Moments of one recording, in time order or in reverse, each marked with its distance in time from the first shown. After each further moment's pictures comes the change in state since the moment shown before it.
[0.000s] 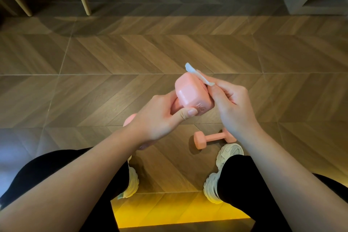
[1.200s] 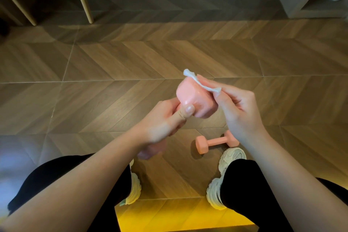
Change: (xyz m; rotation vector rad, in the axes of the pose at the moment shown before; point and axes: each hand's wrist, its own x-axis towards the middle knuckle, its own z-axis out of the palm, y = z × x) left_hand 0.003 -0.002 0.005 -0.496 -0.153 -0.173; right_hand -0.001 0.000 -0.008 0.102 -0.044 -0.115
